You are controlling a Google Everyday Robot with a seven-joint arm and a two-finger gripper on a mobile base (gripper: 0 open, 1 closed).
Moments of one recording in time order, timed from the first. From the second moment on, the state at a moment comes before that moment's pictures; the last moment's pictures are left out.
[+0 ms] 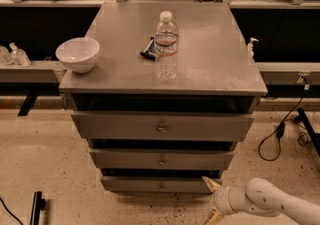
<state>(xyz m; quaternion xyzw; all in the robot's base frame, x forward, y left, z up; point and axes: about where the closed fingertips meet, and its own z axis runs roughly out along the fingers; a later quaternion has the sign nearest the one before) 0.449 -0.186 0.315 -0.63 0.68 0.17 0.32</state>
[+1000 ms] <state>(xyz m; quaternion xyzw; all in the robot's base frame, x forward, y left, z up) 0.472 -0.182 0.240 -0.65 0.68 0.18 0.30</state>
